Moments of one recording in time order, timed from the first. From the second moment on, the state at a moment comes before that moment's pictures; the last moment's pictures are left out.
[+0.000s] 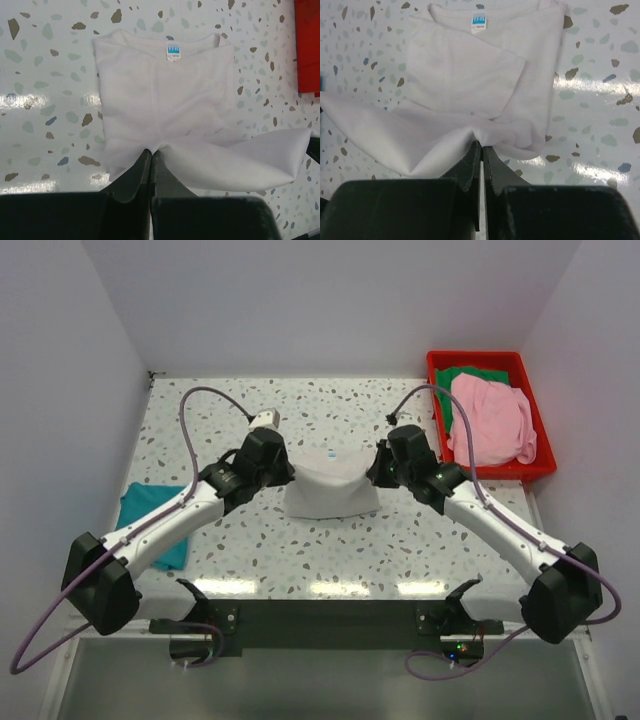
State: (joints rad) left arm -0.68 1.27 1.00 -0.40 -0.25 -0.68; right arm 0.60 1.23 0.98 -0.45 0.13 0.55
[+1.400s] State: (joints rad) left arm -0.27 1.95 1.39 -0.12 0.11 -0.59; right arm 0.33 1.96 1.47 -0.38 -0.04 0.44
